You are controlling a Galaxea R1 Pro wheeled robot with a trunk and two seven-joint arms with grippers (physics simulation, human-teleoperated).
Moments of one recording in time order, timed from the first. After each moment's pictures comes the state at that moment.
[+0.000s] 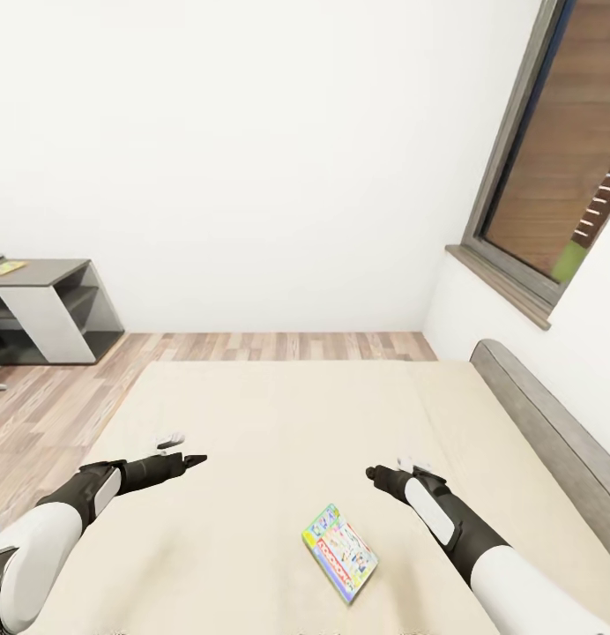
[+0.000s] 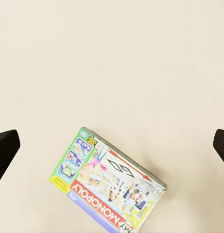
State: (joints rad) left arm -0.87 0.24 0.33 -0.22 -0.12 0.32 -0.73; right arm -0.66 -0.08 0.38 -0.67 -0.83 0.39 -0.27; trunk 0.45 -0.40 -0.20
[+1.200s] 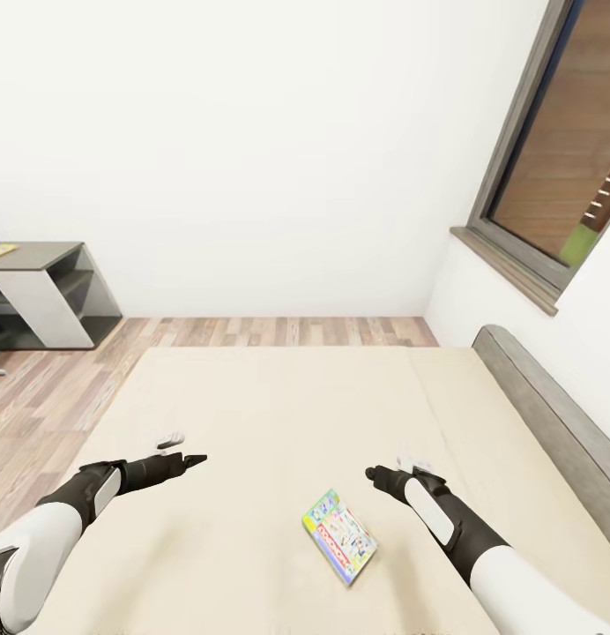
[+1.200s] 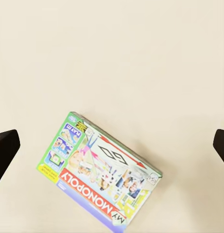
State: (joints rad) left arm -0.87 0.24 0.33 -0.22 -0.12 0.33 -0.73; right arm -0.66 -0.08 0.38 -0.67 -0.83 0.39 -0.27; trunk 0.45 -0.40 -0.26
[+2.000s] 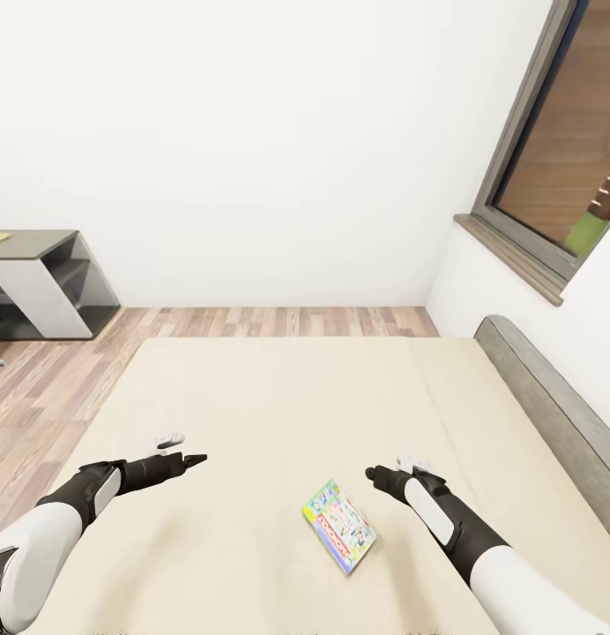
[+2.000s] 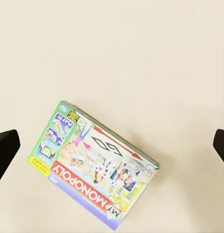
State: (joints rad) left arm -0.87 0.24 0.33 -0.22 -0.11 0.33 -0.73; right arm -0.66 -0.08 0.38 -0.67 -0.83 0.39 -0.27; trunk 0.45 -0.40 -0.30
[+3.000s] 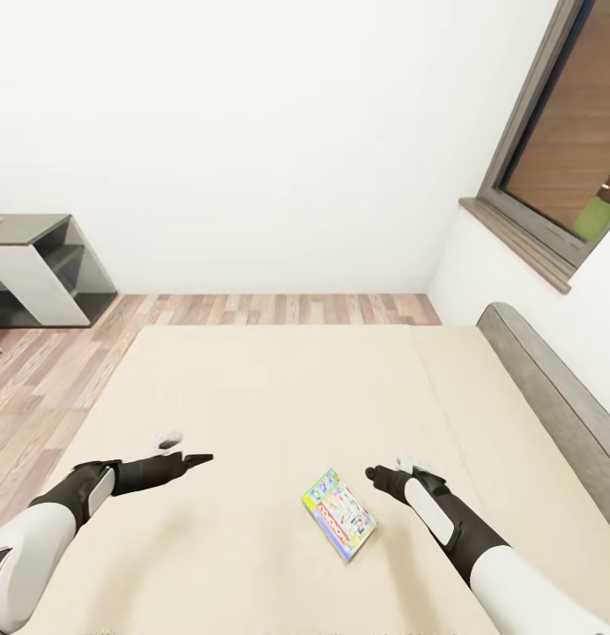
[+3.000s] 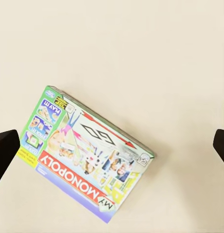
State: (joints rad) left arm -0.87 0.26 0.33 -0.22 -0.11 0.42 -1.00; right arm -0.66 -0.08 0.38 -0.67 -0.83 0.39 -0.27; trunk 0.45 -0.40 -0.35
